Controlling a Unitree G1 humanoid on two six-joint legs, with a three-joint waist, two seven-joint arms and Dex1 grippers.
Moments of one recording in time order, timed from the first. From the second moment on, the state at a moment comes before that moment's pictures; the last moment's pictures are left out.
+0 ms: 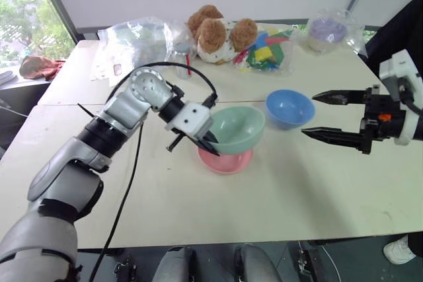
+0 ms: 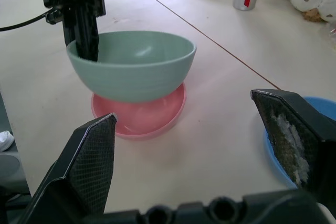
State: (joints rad) left arm -1.12 0.64 -0.65 0.35 -0.34 -0.24 -1.61; right arm -0.38 -1.15 -0.39 -0.39 0.78 0.85 1.06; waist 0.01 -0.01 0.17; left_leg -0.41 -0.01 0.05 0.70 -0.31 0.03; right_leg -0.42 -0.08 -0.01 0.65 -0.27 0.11
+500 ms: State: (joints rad) left arm -1.11 0.63 -0.67 0.39 -0.25 -0.31 -1.61; right arm -0.37 -1.15 -0.40 -0.40 0.79 0.84 1.04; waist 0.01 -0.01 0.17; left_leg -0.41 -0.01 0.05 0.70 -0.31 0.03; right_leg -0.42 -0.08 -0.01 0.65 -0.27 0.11
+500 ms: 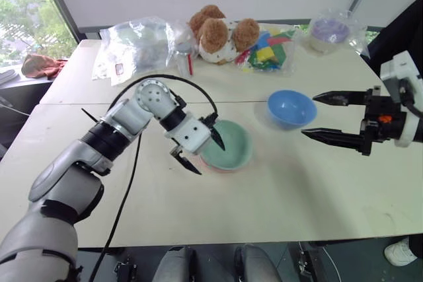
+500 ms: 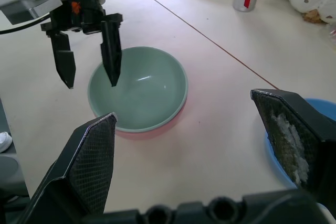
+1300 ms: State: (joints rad) left arm -0.74 0.94 0.09 0.03 -0.64 0.60 -1.42; right arm -0.85 -0.89 0.31 0.33 0.16 0.49 1.06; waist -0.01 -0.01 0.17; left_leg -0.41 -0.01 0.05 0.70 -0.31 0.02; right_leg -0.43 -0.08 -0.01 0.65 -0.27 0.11
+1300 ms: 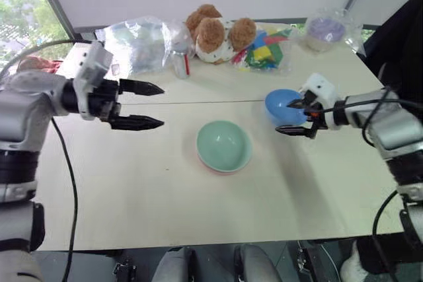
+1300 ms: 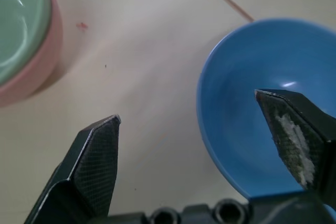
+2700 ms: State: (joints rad) left arm -0.52 1.02 0.31 -0.12 -0.80 0.69 -1.28; right arm -0.84 -0.73 0.44 -0.08 0.05 0.24 1.48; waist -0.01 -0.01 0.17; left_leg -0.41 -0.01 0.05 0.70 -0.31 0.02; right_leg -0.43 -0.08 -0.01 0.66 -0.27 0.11
